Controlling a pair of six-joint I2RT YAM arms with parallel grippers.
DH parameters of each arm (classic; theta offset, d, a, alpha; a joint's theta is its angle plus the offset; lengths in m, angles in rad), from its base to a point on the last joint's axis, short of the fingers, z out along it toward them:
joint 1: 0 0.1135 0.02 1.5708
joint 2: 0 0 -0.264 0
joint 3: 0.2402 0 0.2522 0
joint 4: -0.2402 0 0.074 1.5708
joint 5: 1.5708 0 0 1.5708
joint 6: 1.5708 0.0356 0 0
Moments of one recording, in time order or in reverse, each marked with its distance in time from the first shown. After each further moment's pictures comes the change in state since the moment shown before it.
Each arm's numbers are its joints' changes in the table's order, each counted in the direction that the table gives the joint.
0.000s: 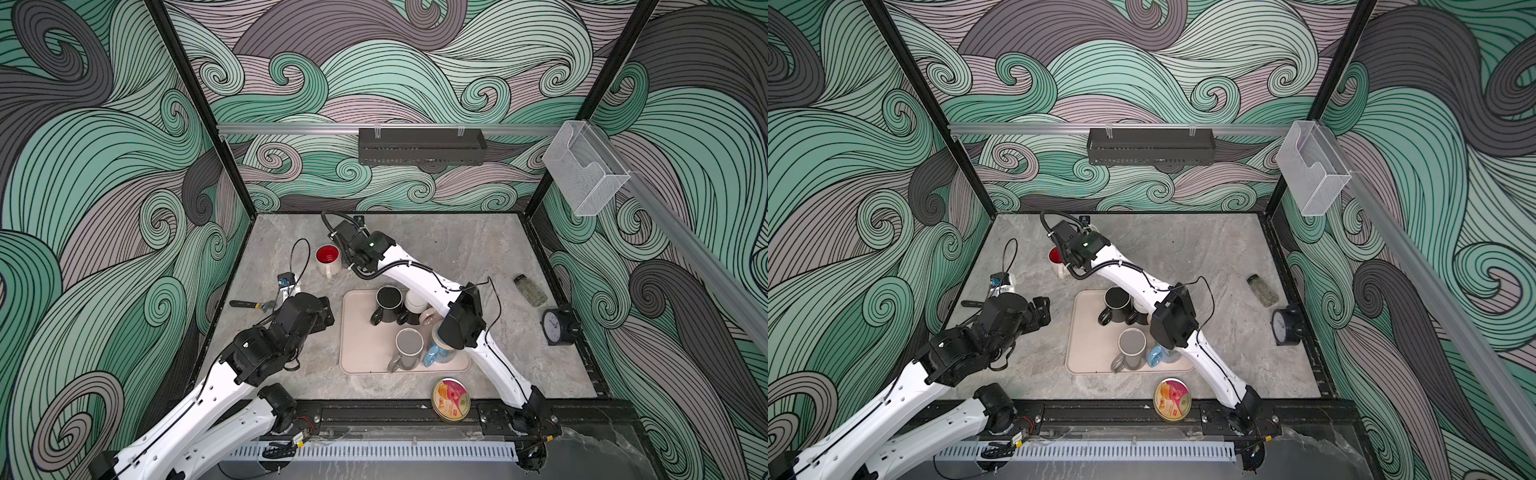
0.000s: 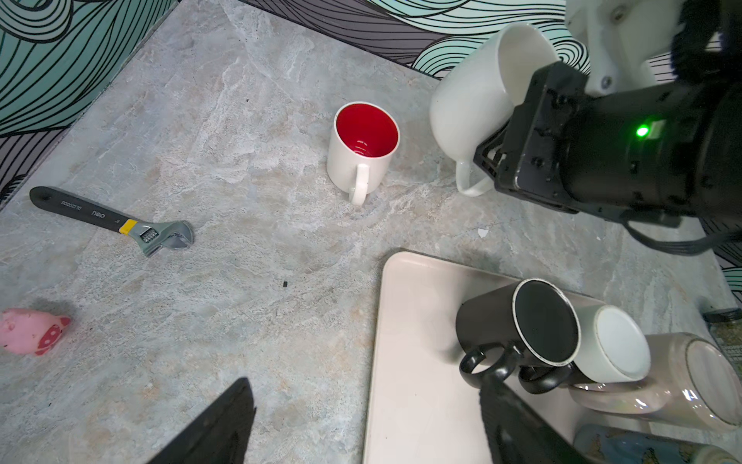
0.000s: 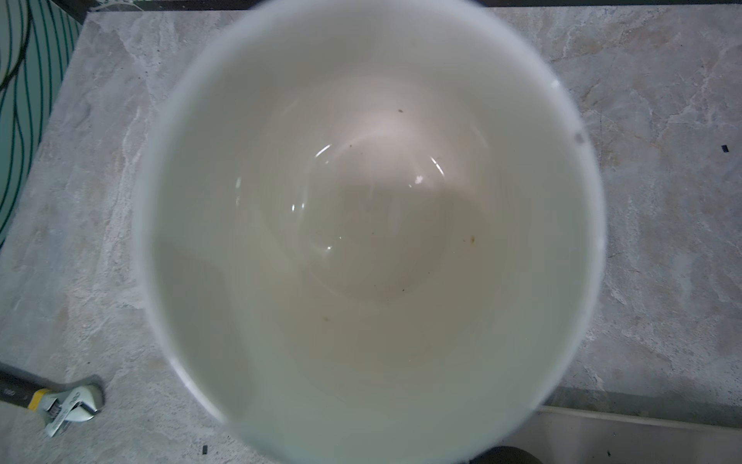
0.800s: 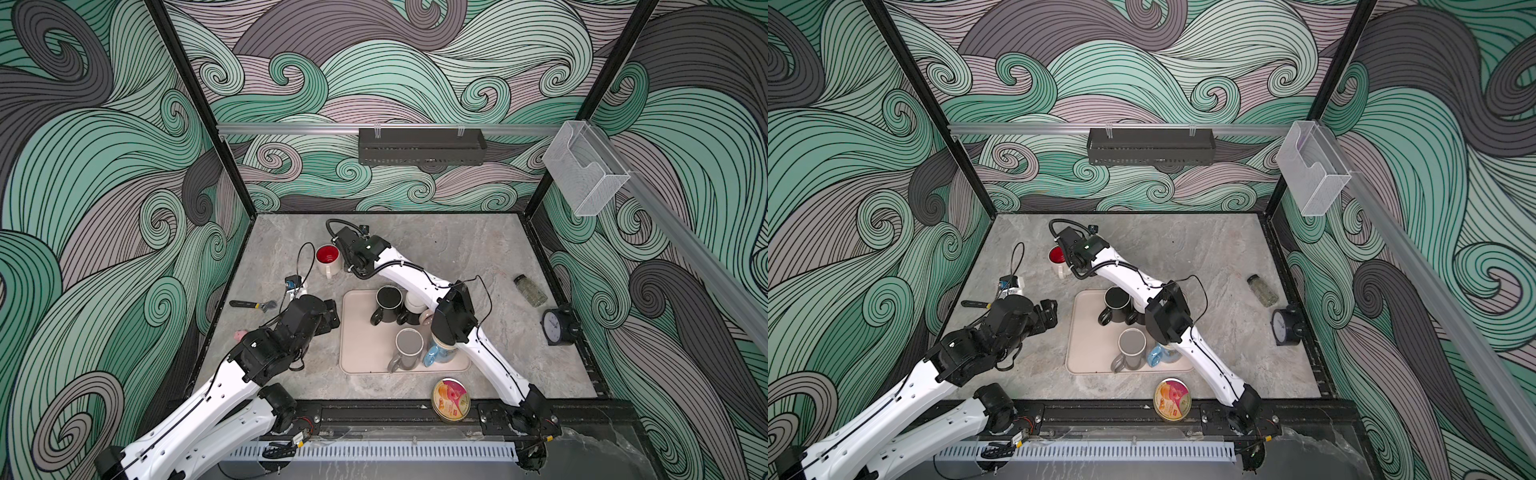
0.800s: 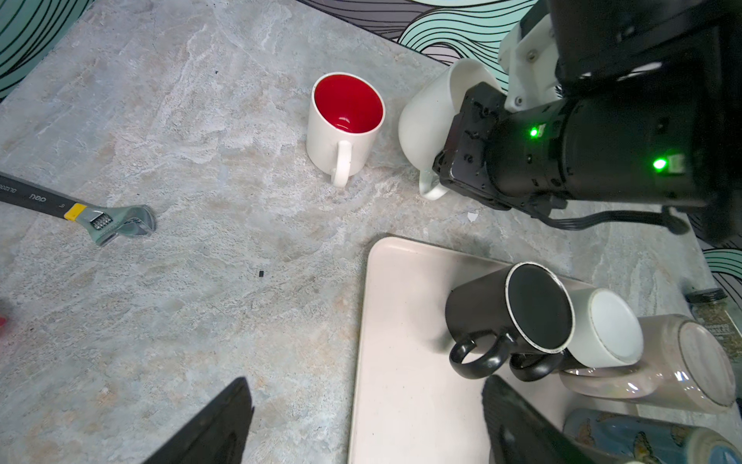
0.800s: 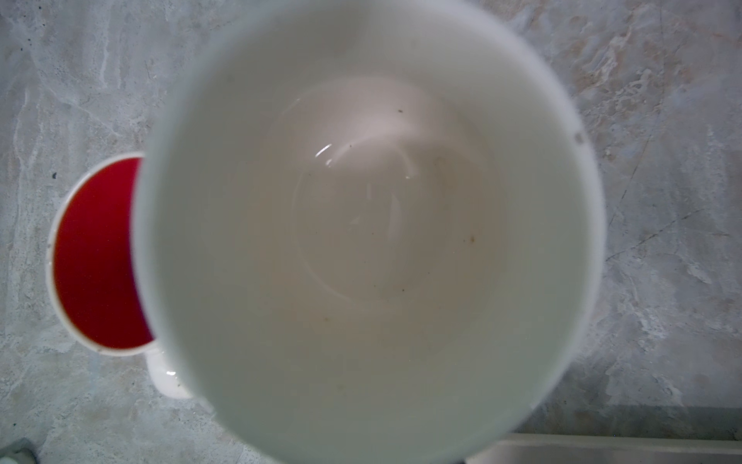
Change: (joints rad) left arm 0.000 0.016 -0.079 0.087 0.058 -0.003; right arm -0.034 -0.101 0.013 0.007 -0.083 0.096
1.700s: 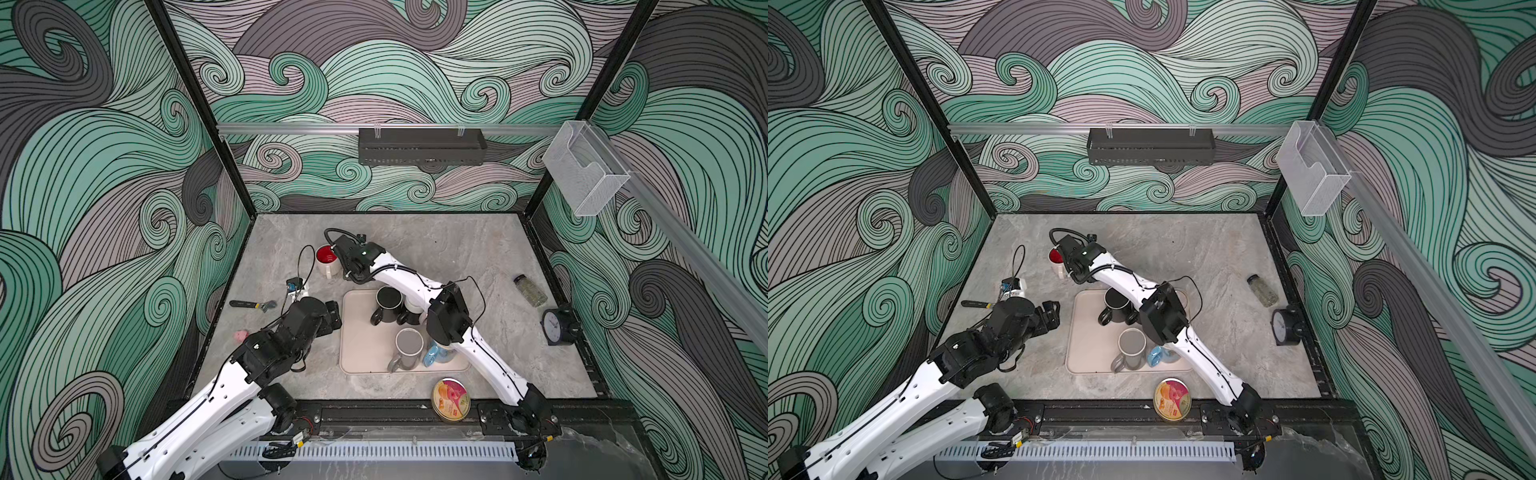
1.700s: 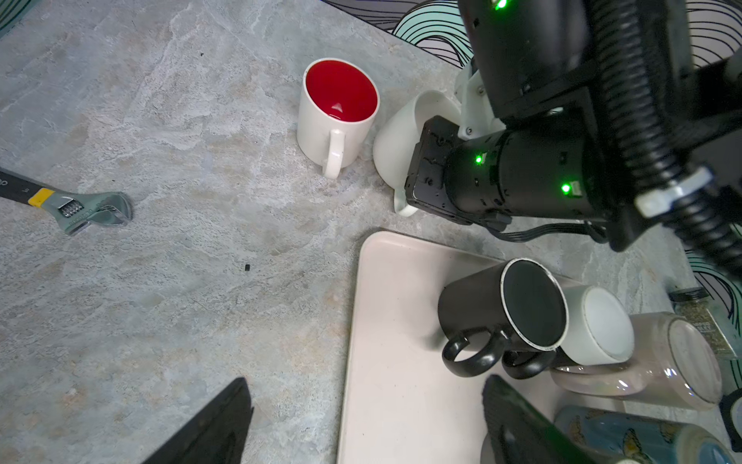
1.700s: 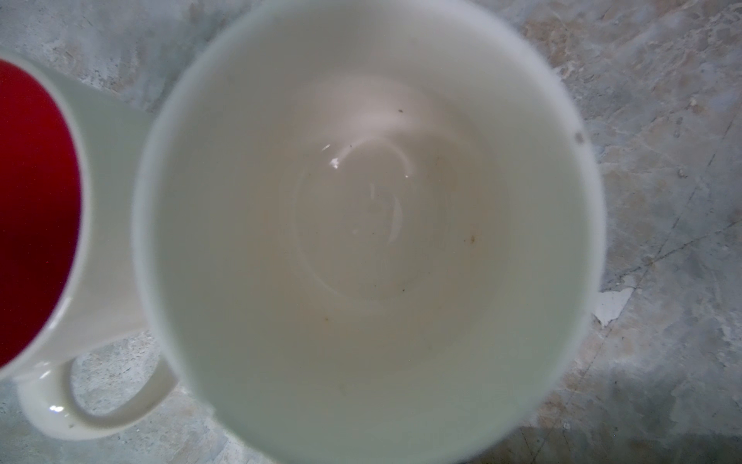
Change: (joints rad) left arm 0.000 0.011 -0.040 0.051 0.022 -0.021; right arm 0.001 -0.071 0.000 0.011 -0.027 -0.009
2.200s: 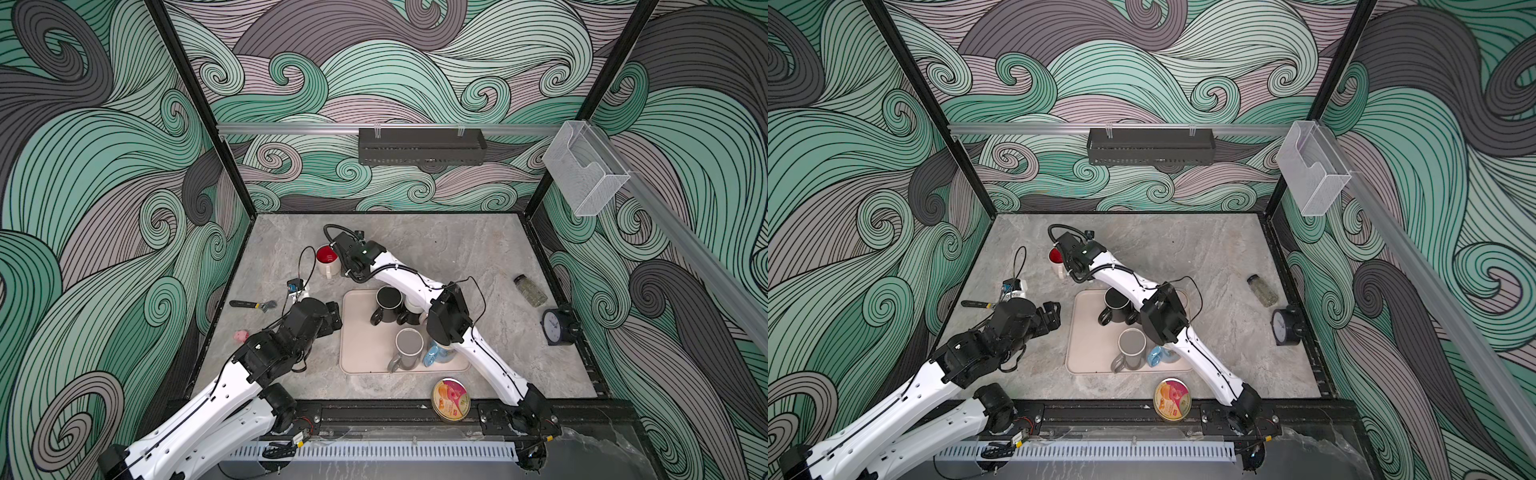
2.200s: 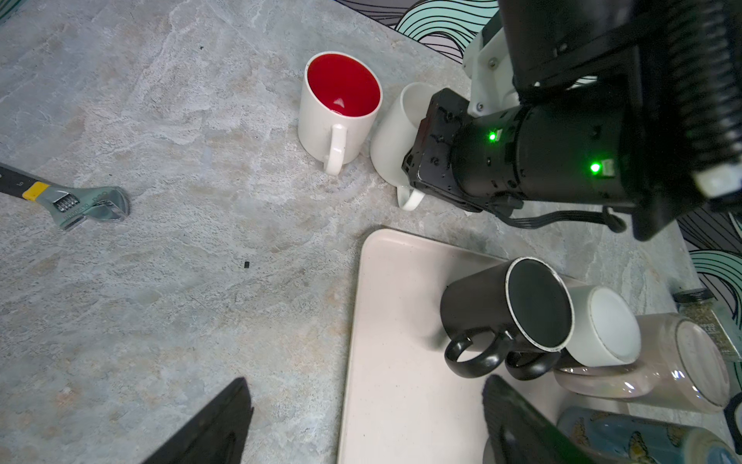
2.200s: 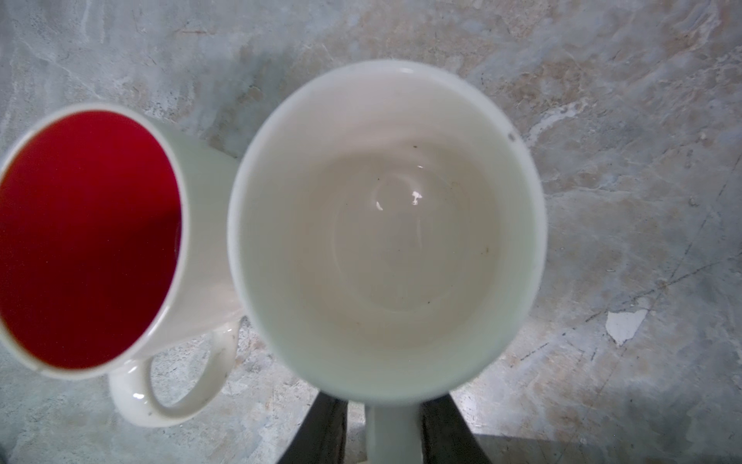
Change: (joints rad) left arm 0.000 0.000 -0.018 0.010 0.000 -0.008; right arm 0.000 0.000 0.023 0.043 -0.006 -0.002
